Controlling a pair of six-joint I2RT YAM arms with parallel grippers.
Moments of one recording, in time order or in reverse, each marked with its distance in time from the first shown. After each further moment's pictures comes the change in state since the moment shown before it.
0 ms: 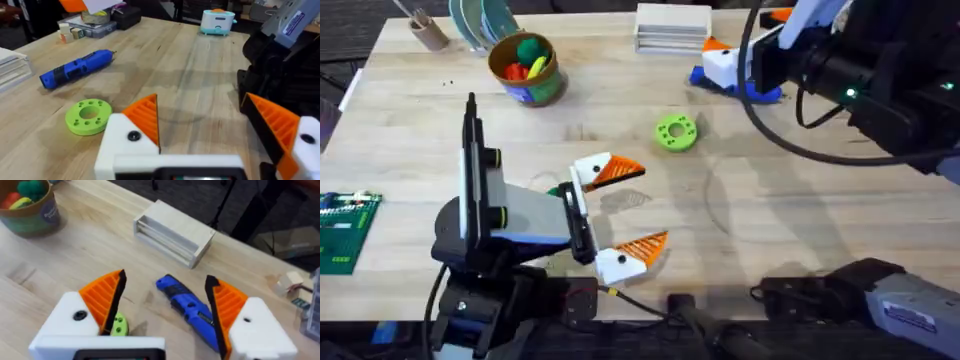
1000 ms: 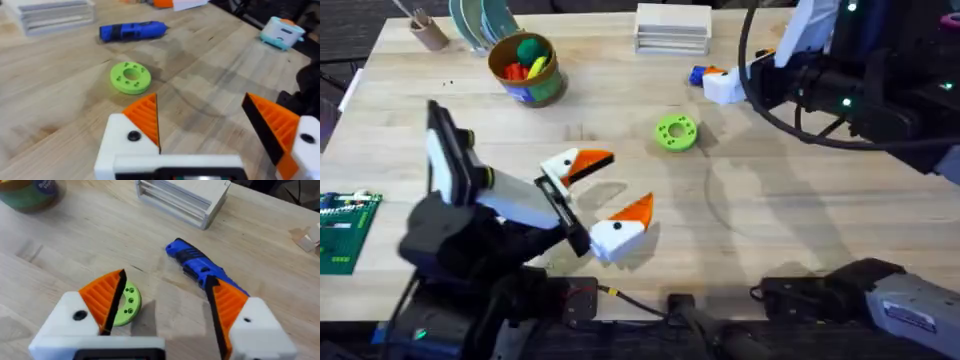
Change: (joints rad) left arm 0.000 0.010 0.185 -0.344 -0.335 -0.101; right arm 0.000 0.002 0.000 -0.175 -0.003 0.108
